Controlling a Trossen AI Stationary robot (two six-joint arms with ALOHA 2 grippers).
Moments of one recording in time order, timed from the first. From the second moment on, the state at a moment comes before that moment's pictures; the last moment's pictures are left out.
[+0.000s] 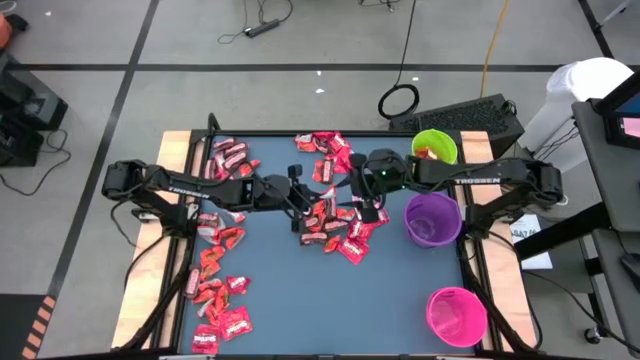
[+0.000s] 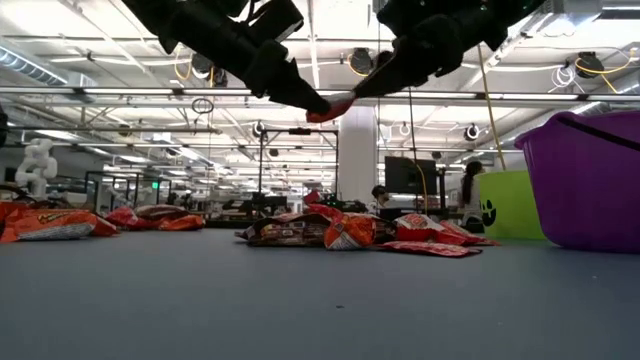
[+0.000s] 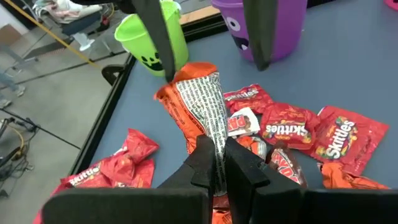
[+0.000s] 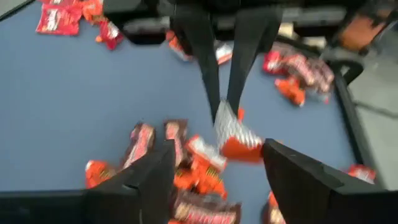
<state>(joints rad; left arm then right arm) 0.03 1.49 0.88 0.17 -0.19 0.30 -0.18 1.40 0.97 -0.08 -0.21 -0.39</state>
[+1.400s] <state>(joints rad) 0.03 1.49 0.88 0.19 -0.15 0.29 -0.15 1.46 0.97 -0.03 -0.15 -0.47</state>
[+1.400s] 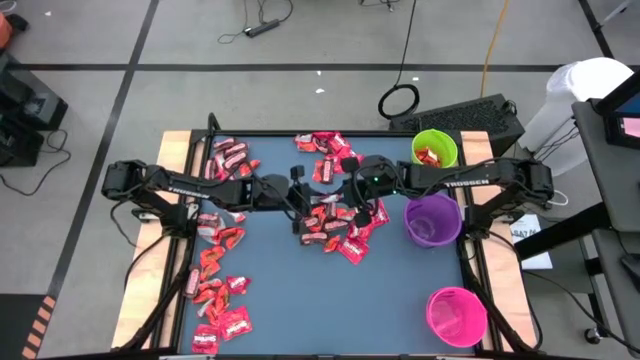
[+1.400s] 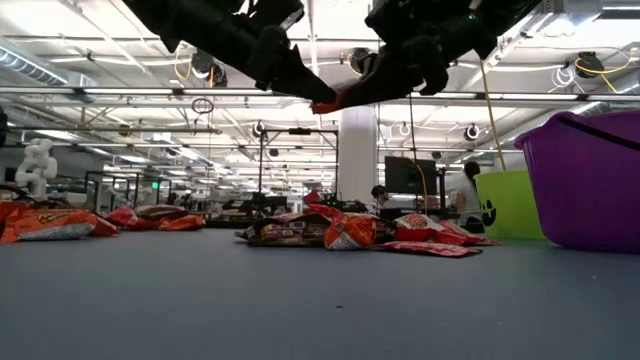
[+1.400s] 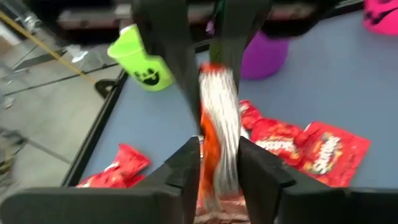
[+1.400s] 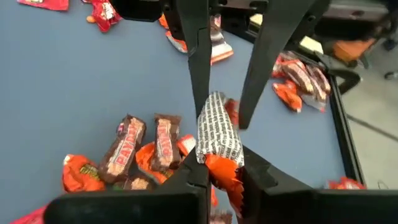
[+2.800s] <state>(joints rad) 0.08 1.50 0.78 0.04 -0.37 0.19 -0.79 1.14 0.97 -0.90 0.41 0.08</state>
